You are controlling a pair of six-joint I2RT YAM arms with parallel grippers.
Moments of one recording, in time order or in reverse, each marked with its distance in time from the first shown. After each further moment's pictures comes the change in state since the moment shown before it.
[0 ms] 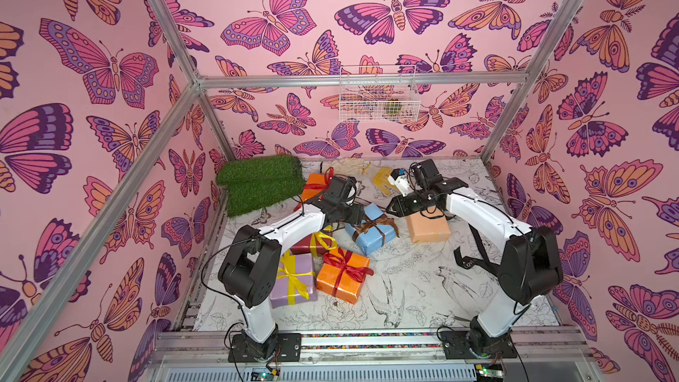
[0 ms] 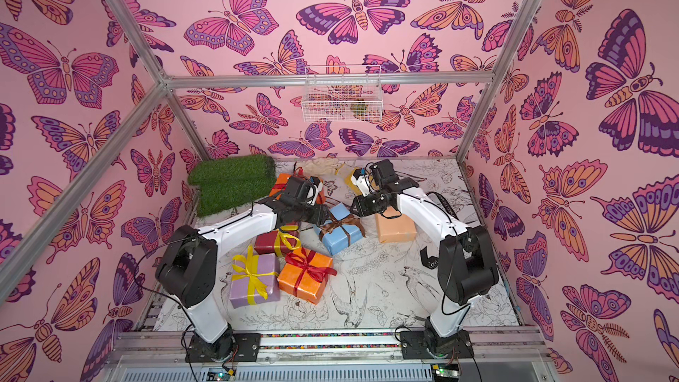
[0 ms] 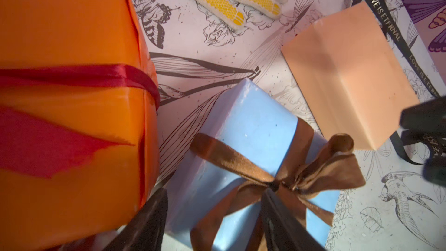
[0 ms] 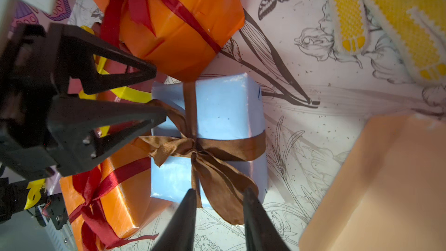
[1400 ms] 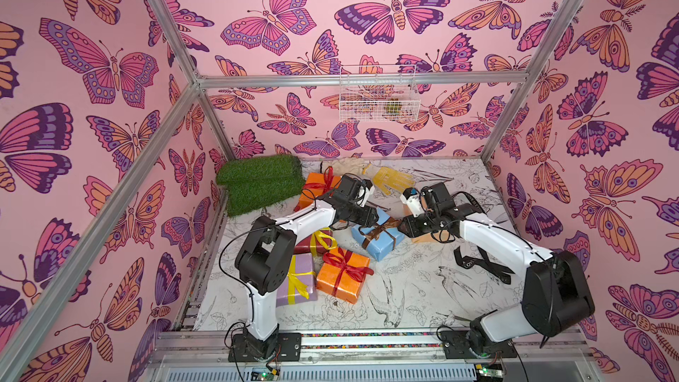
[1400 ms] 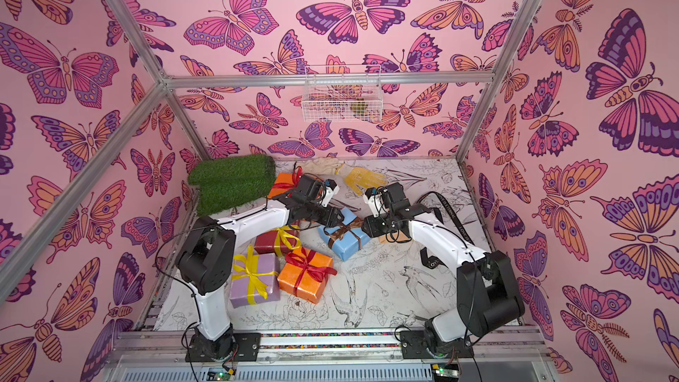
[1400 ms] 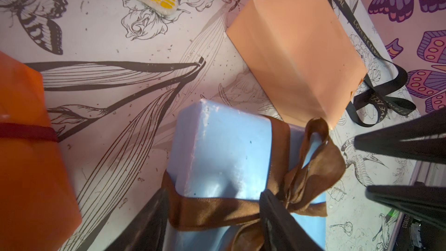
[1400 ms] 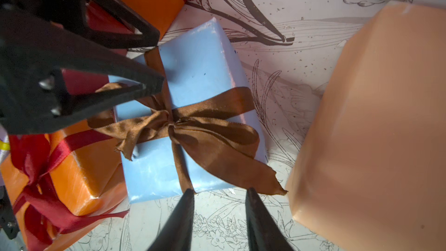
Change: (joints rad) left arm -0.030 0.113 0.098 0.004 0.196 0.079; right arm 0.000 -0.241 -0.352 0.136 0.112 0.004
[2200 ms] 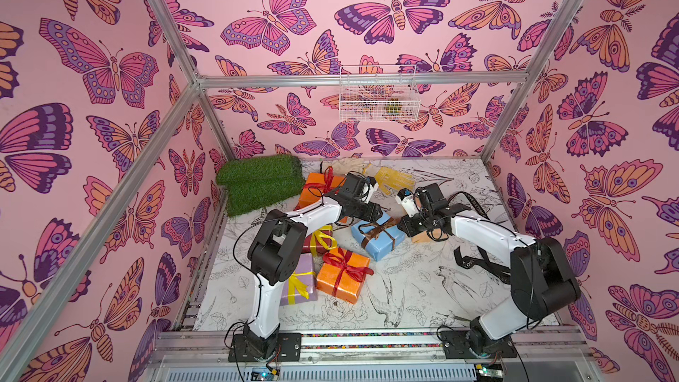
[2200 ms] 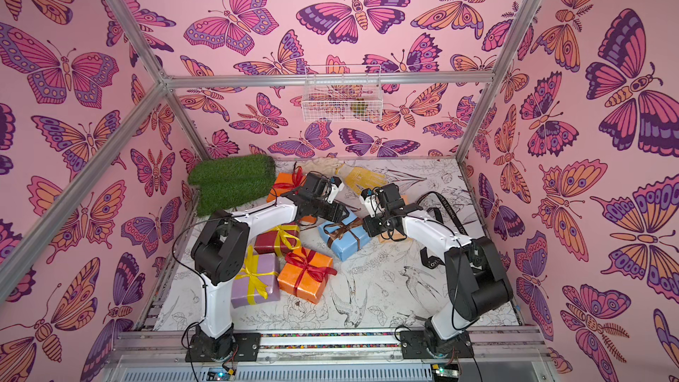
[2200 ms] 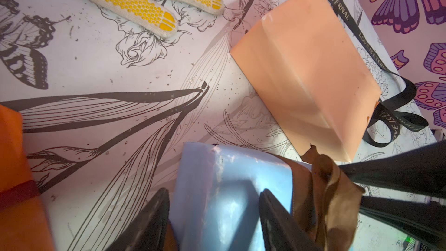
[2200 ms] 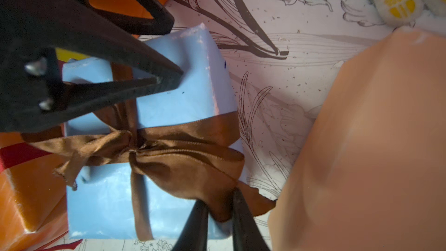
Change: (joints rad) left arm 0.002 0.122 0.085 0.059 0.012 0.000; right arm 0.000 0.114 0.017 0.096 0.032 -0.092
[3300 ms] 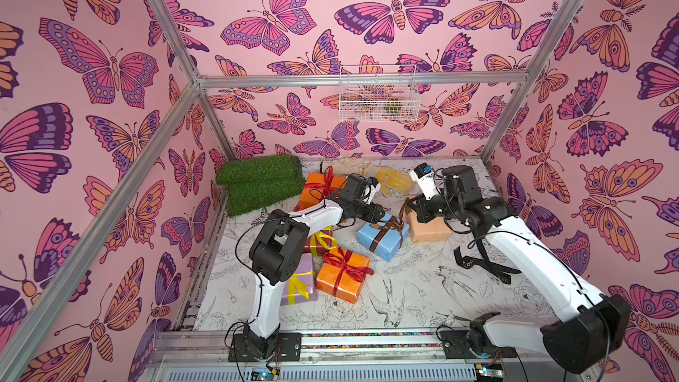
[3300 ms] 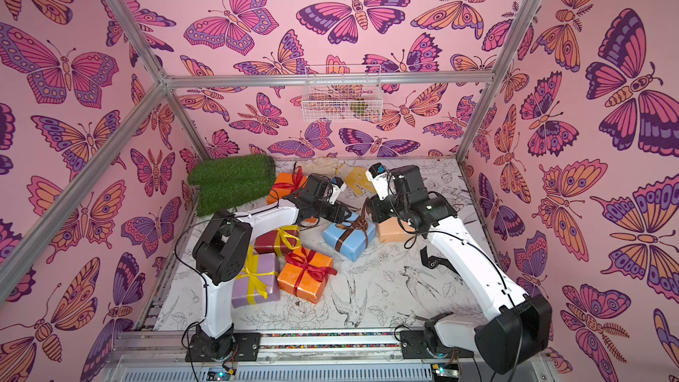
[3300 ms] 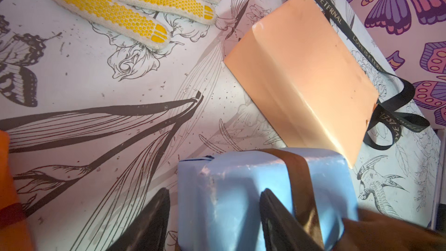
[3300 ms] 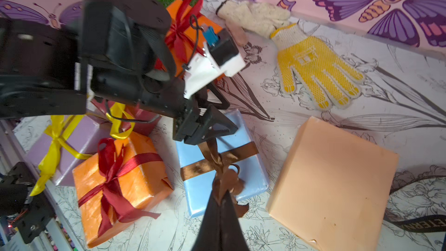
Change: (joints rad) left arm -0.018 0.010 -0.032 0.090 0.000 0.012; right arm 0.018 -0.338 0.195 -0.217 -0.031 0.036
